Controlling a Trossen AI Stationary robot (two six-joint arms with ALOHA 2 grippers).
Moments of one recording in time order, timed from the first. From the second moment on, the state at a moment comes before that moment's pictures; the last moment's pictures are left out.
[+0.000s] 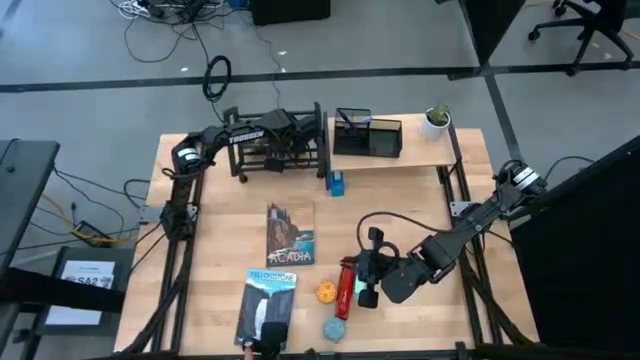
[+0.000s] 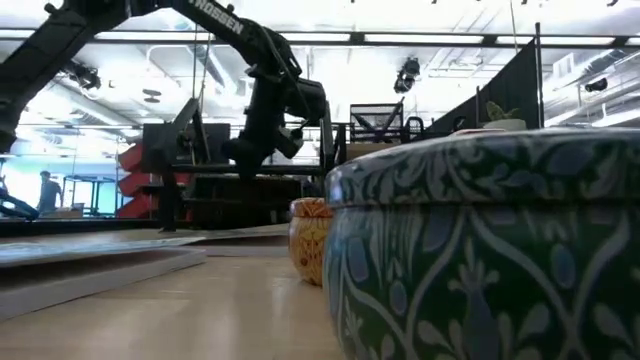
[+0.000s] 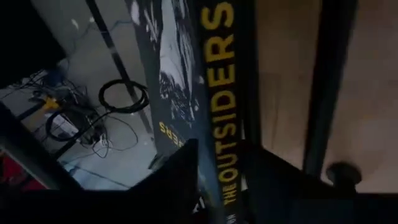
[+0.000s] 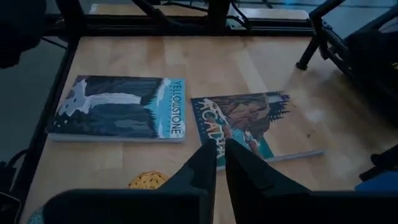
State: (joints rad) left arm 0.53 2.03 1.71 -1.21 -0.57 0.61; right arm 0.62 1.57 1.19 -0.30 0.73 0.40
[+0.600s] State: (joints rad) left arm 0.26 1.89 1.88 -1.29 -1.07 0.61; right arm 0.63 1.57 1.19 -0.26 0.71 0.40
